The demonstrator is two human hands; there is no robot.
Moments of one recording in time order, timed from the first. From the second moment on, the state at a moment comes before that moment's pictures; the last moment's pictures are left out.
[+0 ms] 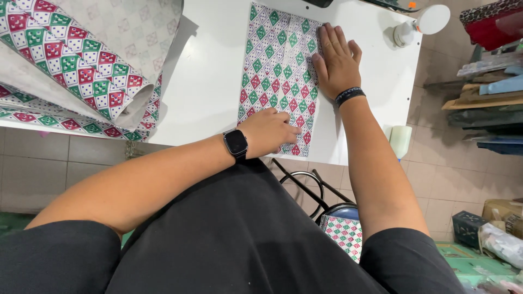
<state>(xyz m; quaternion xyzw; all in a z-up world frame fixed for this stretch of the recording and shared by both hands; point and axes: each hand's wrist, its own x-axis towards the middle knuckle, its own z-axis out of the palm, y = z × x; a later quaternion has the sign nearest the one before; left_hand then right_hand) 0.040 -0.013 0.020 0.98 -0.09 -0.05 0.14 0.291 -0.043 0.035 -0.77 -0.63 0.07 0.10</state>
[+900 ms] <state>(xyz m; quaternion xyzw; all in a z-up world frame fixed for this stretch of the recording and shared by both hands) -0.040 0.051 0.005 0.97 0.11 0.15 0.13 0.146 -0.156 -0.002 -0.72 -0.68 -0.08 0.08</state>
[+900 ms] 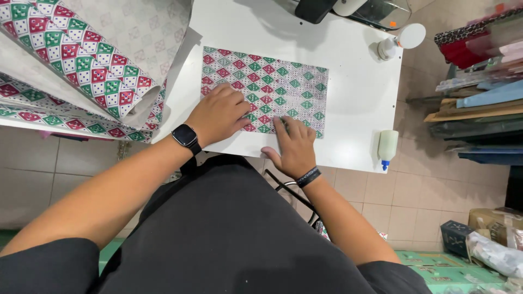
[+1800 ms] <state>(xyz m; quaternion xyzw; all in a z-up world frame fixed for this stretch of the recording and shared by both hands) -0.050 0.040 0.021 0.97 0.16 0.05 0.19 0.130 -0.135 0.023 -0.86 -0.50 0.10 0.06</state>
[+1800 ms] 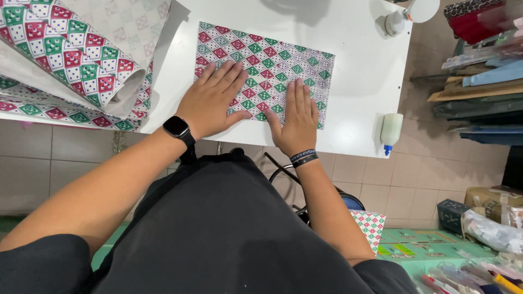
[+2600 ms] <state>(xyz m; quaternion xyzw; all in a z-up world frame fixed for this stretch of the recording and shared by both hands) -0.078 0.060 0.022 0.95 0.23 0.06 0.18 0.173 -0.177 0.027 -0.87 -0.49 0.06 0.06</state>
